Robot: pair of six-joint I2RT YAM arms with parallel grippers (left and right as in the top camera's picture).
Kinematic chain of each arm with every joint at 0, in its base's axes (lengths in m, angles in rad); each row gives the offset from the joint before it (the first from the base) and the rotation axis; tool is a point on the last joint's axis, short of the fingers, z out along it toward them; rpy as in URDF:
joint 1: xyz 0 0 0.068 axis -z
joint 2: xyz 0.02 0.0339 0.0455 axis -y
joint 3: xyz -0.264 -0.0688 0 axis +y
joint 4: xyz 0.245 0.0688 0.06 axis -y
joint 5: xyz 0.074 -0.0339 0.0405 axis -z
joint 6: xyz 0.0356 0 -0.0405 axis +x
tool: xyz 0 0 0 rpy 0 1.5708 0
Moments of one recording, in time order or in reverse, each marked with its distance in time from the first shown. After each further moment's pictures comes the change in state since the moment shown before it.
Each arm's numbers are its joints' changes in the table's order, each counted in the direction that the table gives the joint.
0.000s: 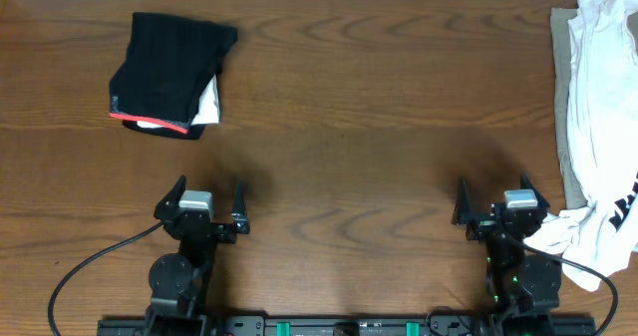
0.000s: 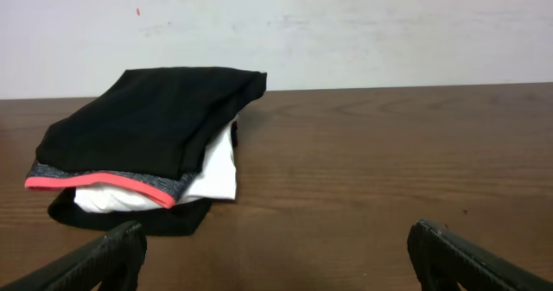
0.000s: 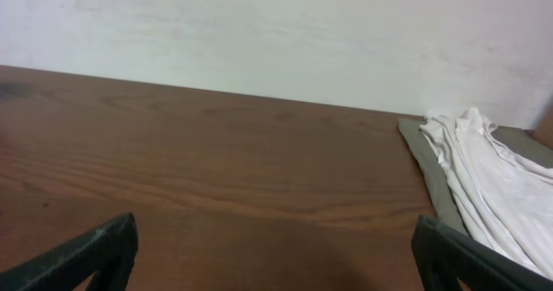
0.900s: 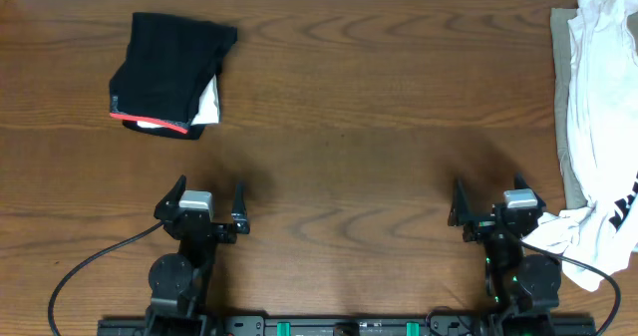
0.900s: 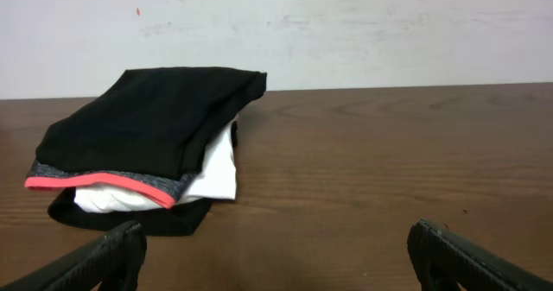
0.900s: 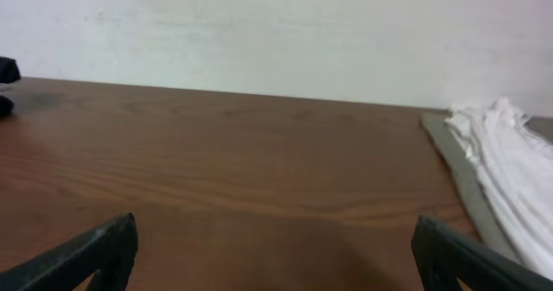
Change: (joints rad) left arm 0.000 0.000 0.000 0.000 0.000 0.000; right arm 0.000 0.000 -0.002 -0.014 -0.053 0.076
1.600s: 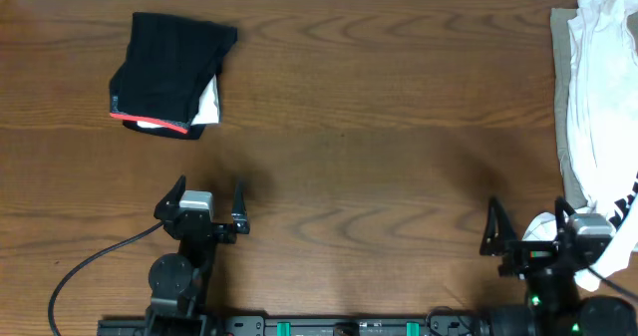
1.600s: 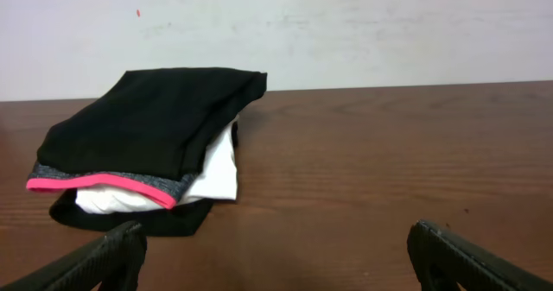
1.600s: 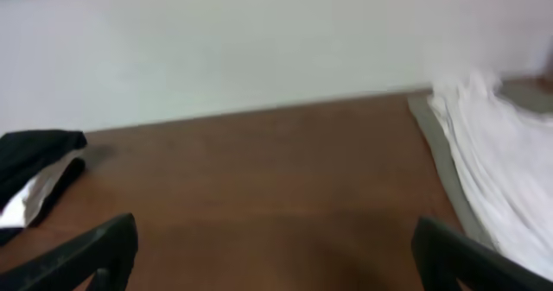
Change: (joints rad) left arm 0.000 0.000 0.000 0.000 0.000 0.007; right arm 0.000 -0.096 -0.639 -0.654 0.047 0.232
